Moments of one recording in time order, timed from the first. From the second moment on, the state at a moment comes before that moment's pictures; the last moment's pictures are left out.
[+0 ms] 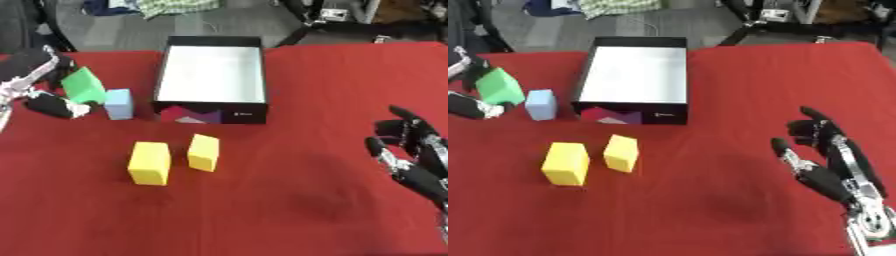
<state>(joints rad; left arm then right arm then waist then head) -0.52 0.73 -0.06 -1.48 -0.73 -0.01 -0.37 -0.10 -0.30 0.12 -1.74 0.10 -0.05 0.04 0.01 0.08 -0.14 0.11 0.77</state>
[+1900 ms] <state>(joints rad) -0.86 0.64 -0.10 -0.98 -0.86 -0.20 -0.68 -0.09 -0.30 0.14 -1.73 0.08 -0.06 0.07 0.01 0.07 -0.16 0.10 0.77</state>
